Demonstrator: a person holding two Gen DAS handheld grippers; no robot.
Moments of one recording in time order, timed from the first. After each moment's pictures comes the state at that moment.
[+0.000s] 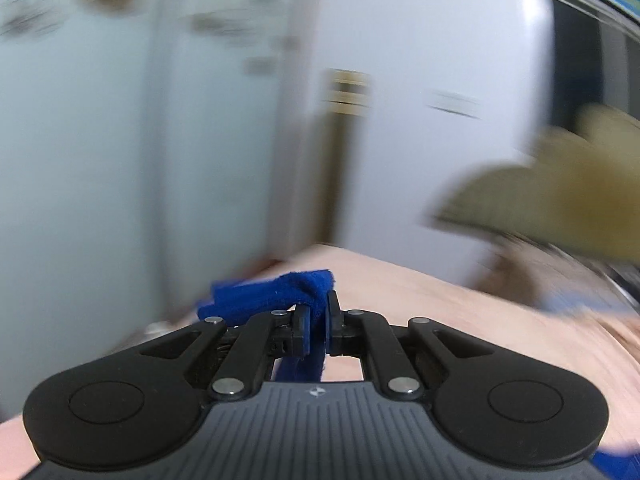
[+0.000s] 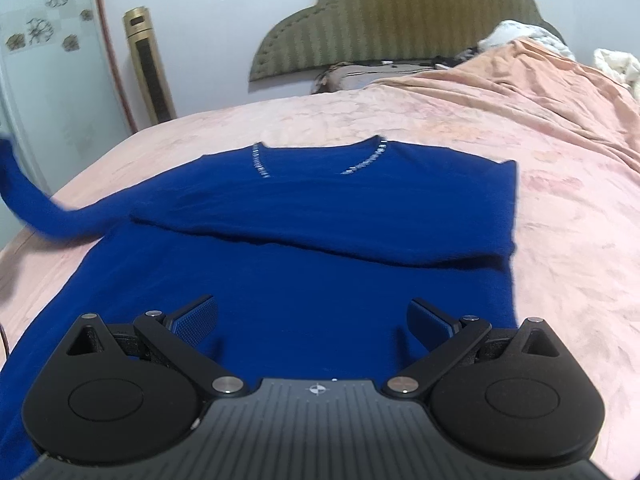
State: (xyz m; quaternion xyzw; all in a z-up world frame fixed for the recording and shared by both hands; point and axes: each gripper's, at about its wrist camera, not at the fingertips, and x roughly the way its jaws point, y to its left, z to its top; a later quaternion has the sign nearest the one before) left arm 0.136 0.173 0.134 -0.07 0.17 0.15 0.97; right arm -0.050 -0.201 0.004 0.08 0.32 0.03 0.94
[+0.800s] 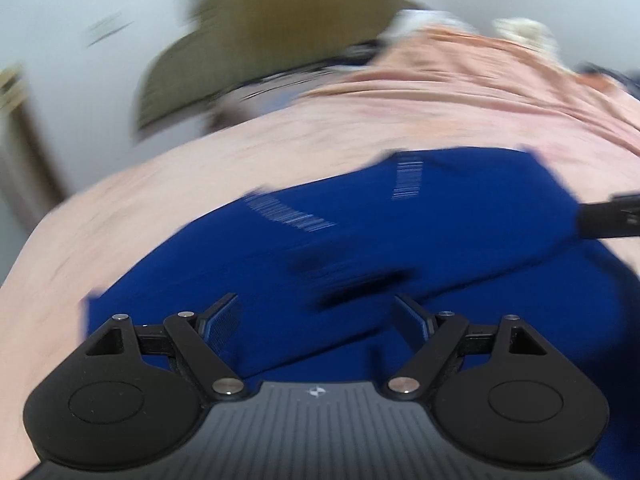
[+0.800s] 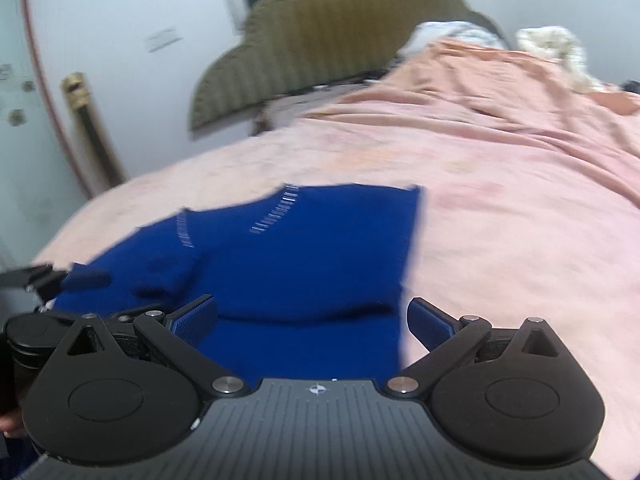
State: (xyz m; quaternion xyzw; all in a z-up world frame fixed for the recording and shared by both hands) left arm 0.073 -0.007 0.020 0.15 0.31 -0.17 0.92; right arm -0.034 -0.272 0.021 0.15 0.29 -0.02 0.95
